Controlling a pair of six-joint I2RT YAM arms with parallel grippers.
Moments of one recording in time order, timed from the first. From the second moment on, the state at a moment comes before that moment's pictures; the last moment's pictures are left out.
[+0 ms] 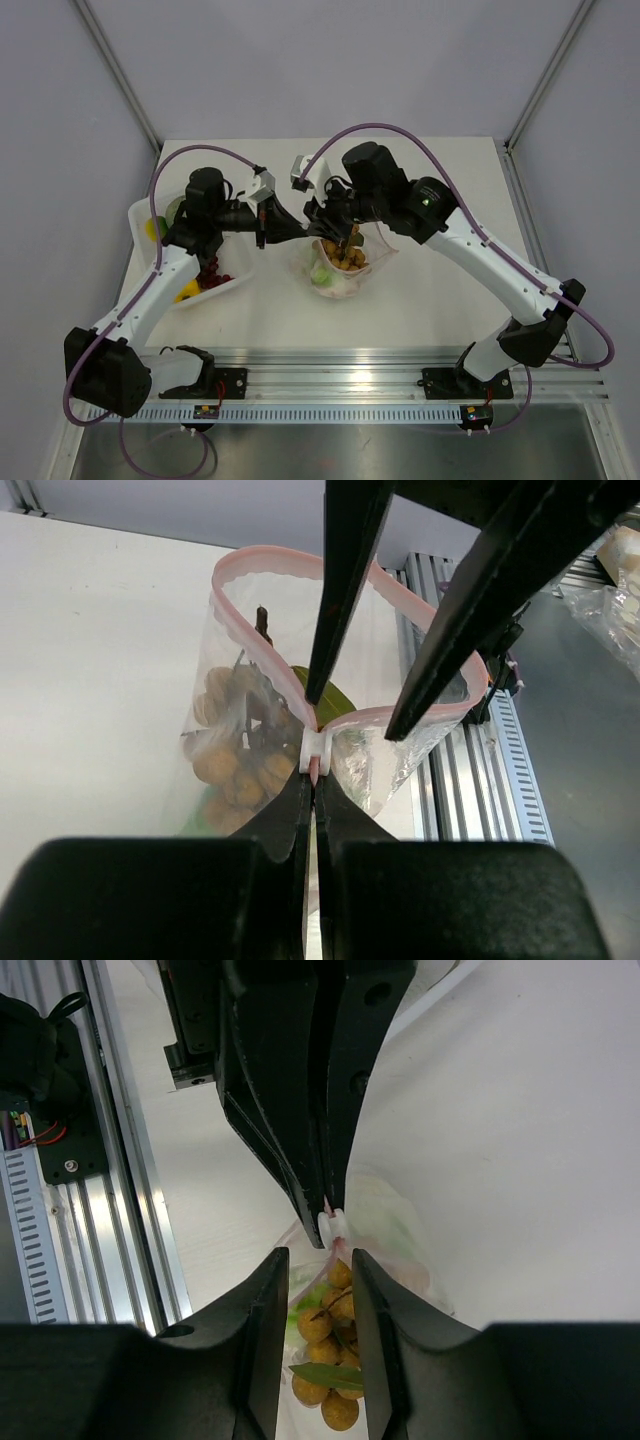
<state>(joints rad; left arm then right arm) -0.32 1.20 0.99 0.00 1.21 0.06 0.88 1.54 1.80 -0.84 -0.30 -0.29</state>
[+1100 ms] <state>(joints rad) -0.32 1.18 1.00 -0.14 1.21 0.17 0.87 1.59 1.79 -0.80 -0.36 -0.27</state>
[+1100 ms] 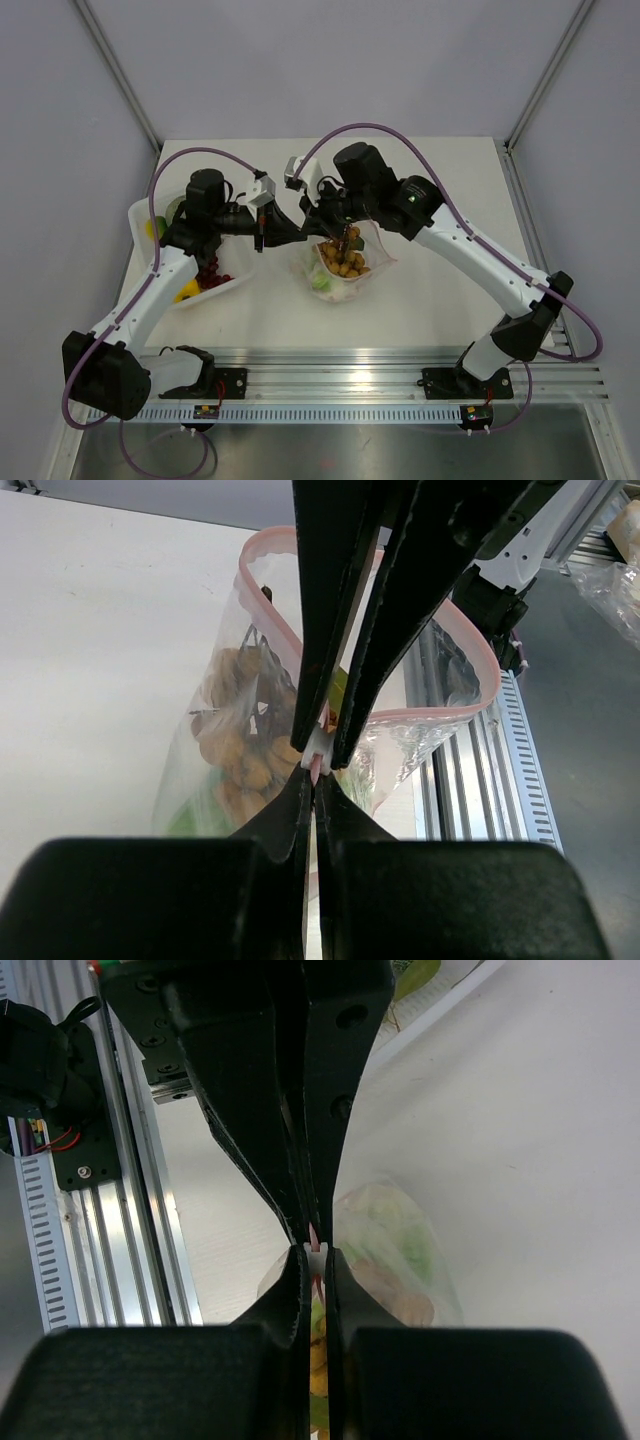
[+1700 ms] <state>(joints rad) -0.27 1.18 1.00 -0.11 1.20 0.14 0.87 1.41 1.57 -0.70 -0.23 -0.21</state>
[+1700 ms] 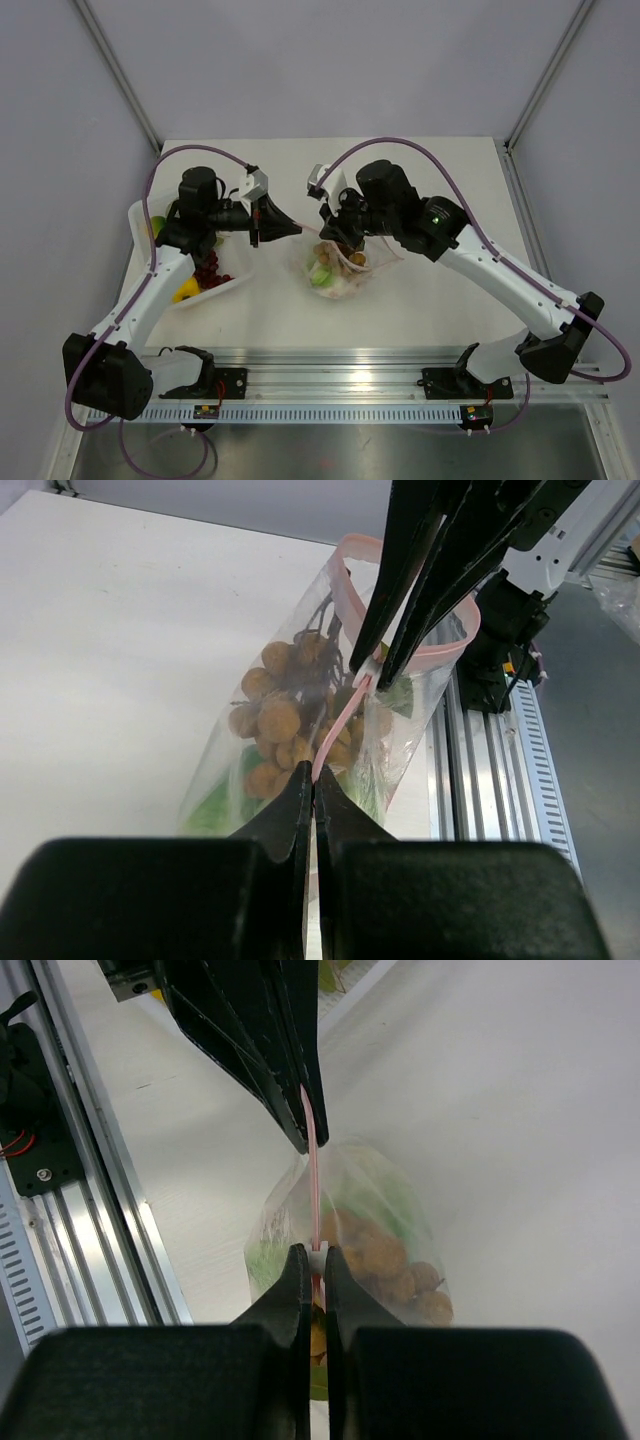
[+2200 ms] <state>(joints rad) -0.25 1.18 0.99 0.03 1.14 0.03 0.87 1.27 1.47 -0.73 -0.08 -0.18</state>
